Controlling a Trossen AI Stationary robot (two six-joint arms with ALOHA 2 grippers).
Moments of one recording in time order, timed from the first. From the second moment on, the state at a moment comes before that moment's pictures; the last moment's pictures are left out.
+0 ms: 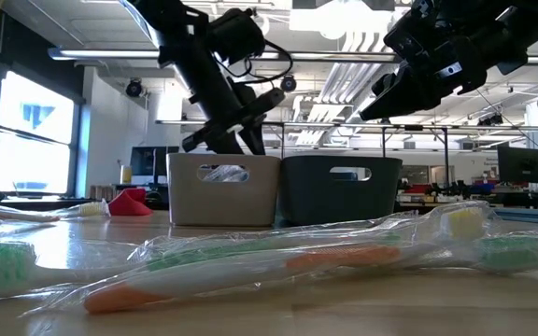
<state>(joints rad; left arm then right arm) 0.20 1.70 1.13 -0.26 -0.26 -0.79 -0.08 1.12 0.49 0.15 -0.10 -0.15</state>
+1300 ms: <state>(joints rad) -0.31 1.34 1.13 -0.76 -0.79 -0.80 -0.08 1.12 0.49 0.14 -0.10 -0.15</state>
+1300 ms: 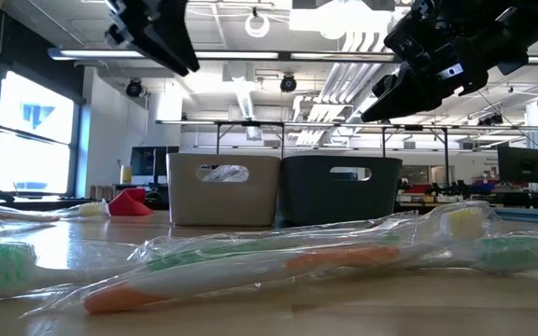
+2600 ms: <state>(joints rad) -0.45 1.34 1.13 -0.81 -0.71 -1.07 -0.08 1.12 0.49 0.14 -0.10 -0.16</state>
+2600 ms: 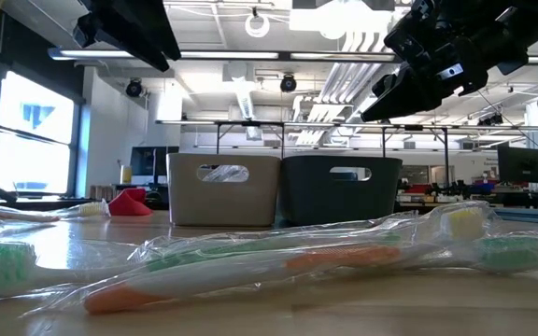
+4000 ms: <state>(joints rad) -0.18 1.34 1.05 -1.27 -0.18 -0.92 -0.08 1.12 0.49 0.14 -0.10 -0.16</state>
